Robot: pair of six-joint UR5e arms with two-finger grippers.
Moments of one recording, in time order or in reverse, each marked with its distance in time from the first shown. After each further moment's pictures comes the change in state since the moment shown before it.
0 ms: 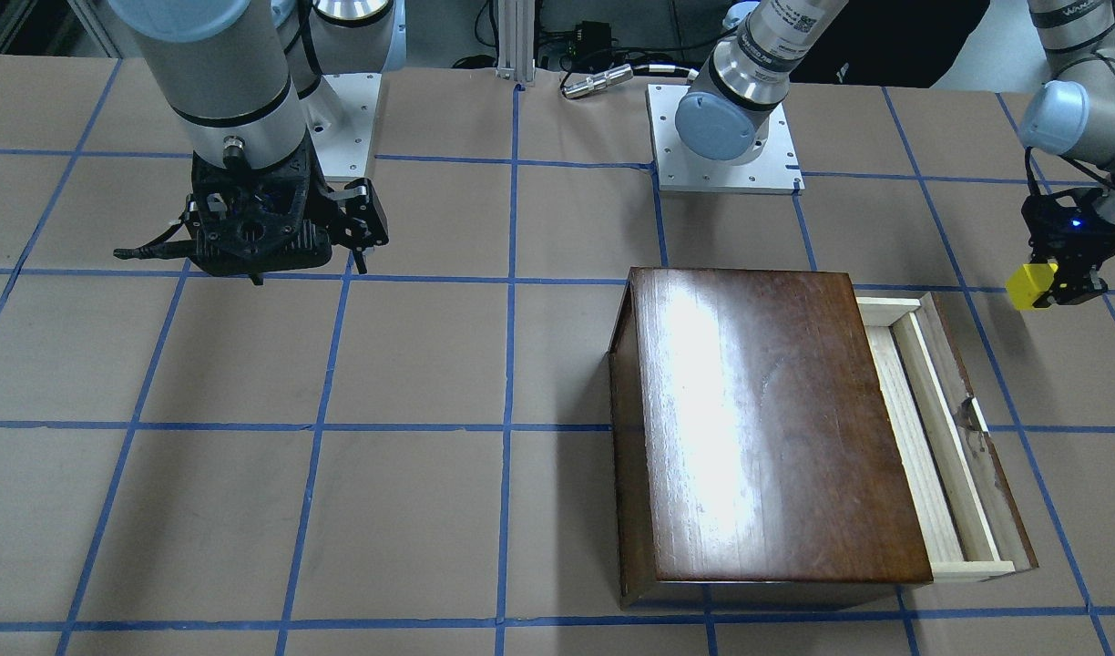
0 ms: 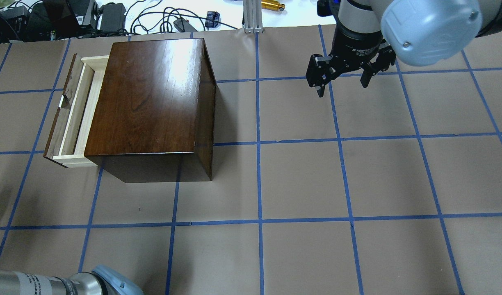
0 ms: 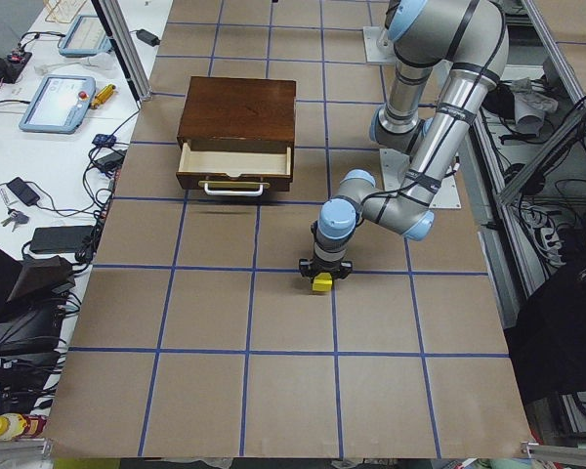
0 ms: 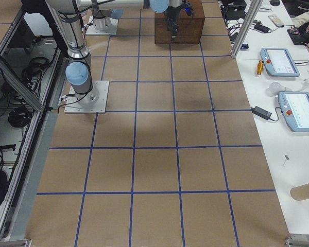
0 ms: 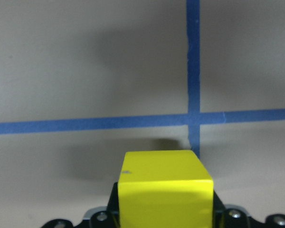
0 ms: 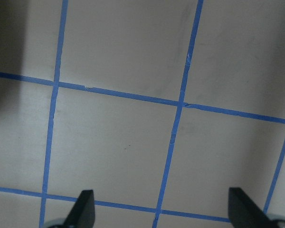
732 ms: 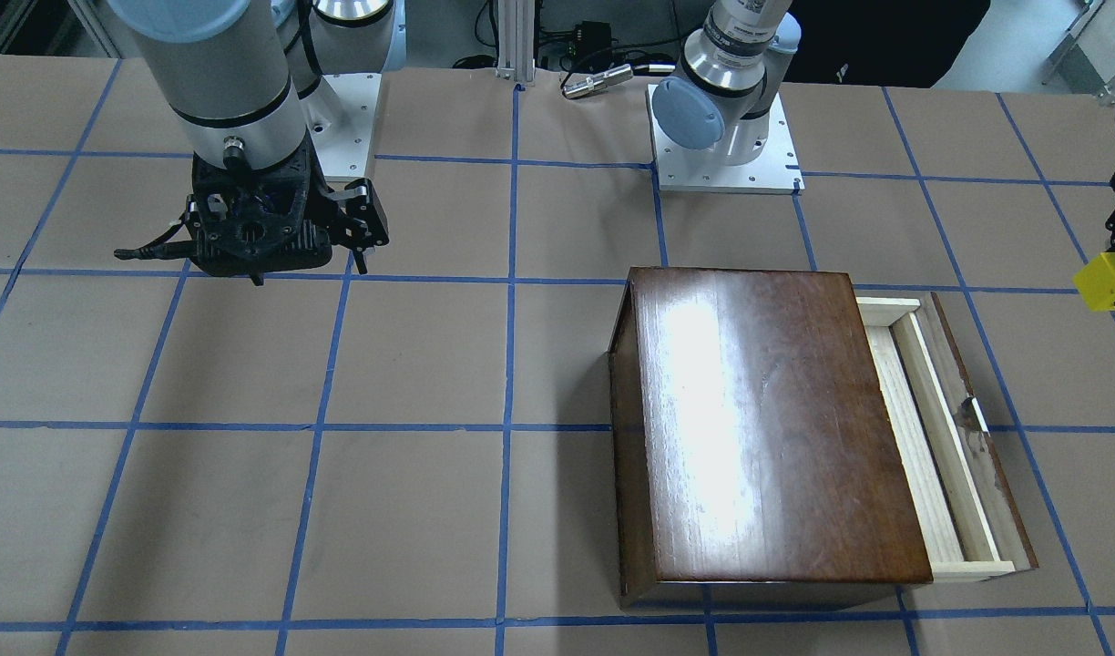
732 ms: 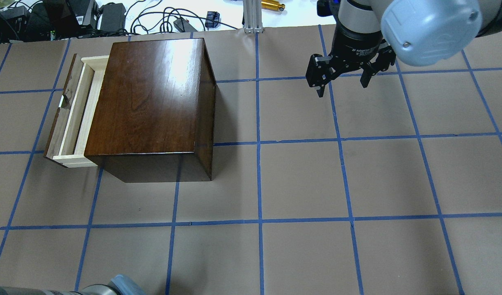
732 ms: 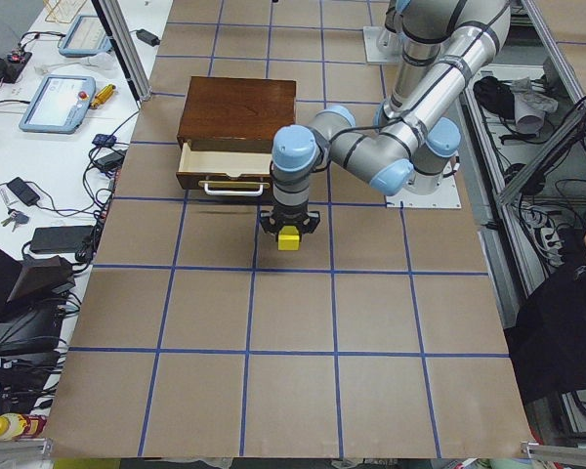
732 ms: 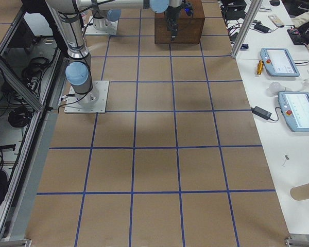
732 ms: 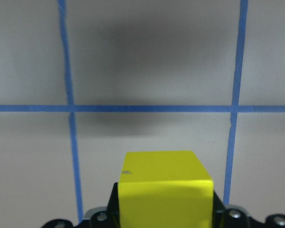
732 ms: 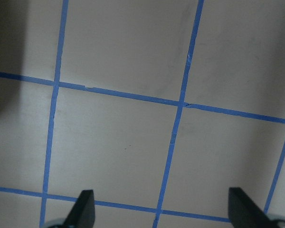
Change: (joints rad) left arm -0.266 0.107 0.354 -0.489 0.016 -0.300; right arm 0.000 0.000 0.000 0.000 0.001 0.000
